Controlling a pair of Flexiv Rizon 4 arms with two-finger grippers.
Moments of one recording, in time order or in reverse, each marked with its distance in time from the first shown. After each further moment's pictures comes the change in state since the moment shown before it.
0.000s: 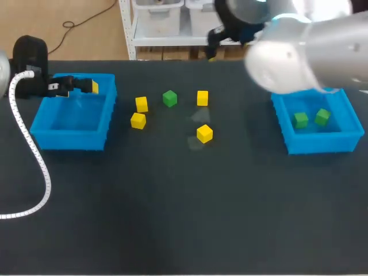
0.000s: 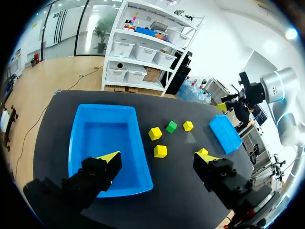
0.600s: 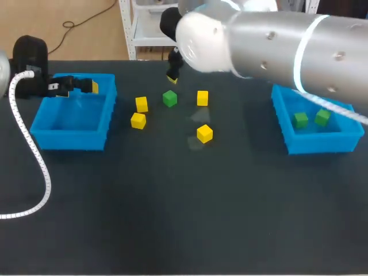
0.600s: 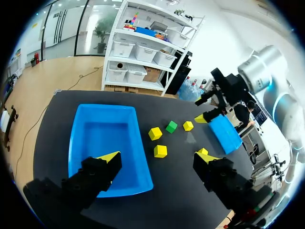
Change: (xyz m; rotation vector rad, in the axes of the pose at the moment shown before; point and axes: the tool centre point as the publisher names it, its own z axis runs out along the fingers) left arm 0.000 0.000 0.000 0.000 0.000 0.000; right arm -0.023 0.075 0.065 -0.209 0.143 -0.372
